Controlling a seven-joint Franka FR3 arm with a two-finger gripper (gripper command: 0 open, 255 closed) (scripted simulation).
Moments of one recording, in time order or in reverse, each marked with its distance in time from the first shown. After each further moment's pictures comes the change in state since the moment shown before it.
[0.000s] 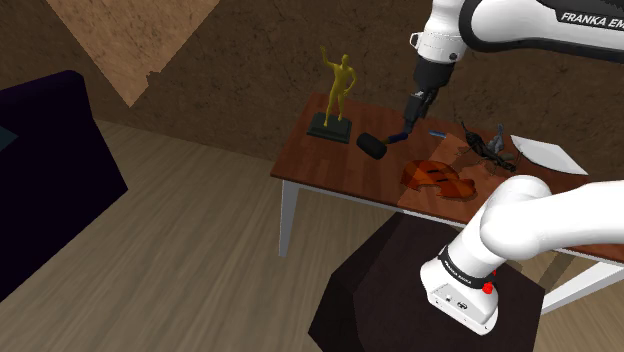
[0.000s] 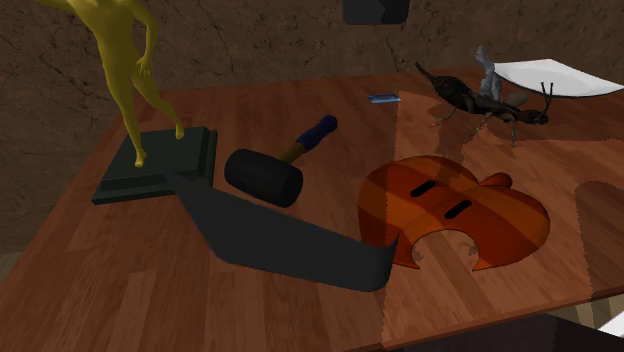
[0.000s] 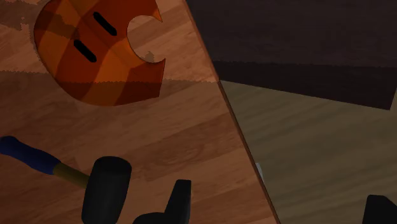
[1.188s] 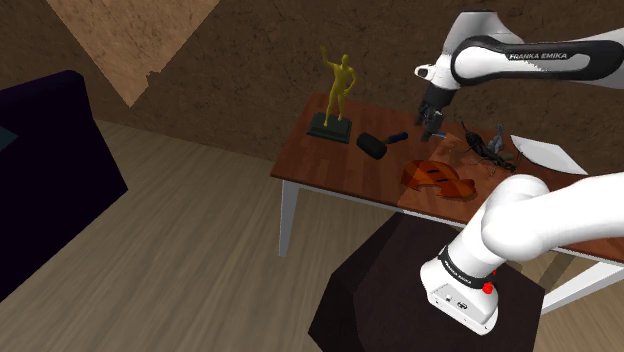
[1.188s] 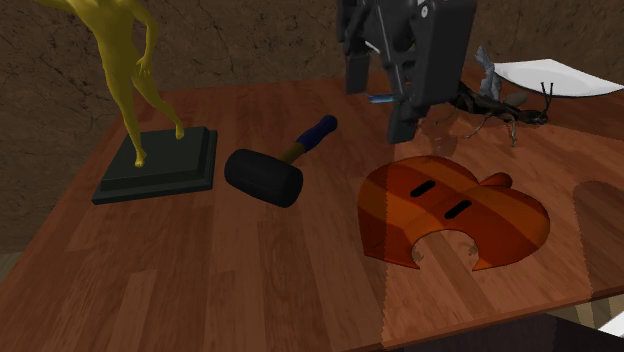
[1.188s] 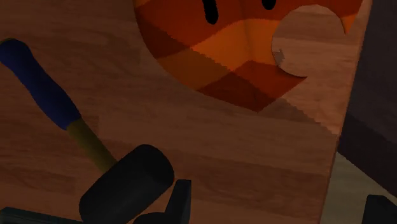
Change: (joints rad) arm 0.033 0.085 -0.514 -0.145 -0.296 0.330 -0.793
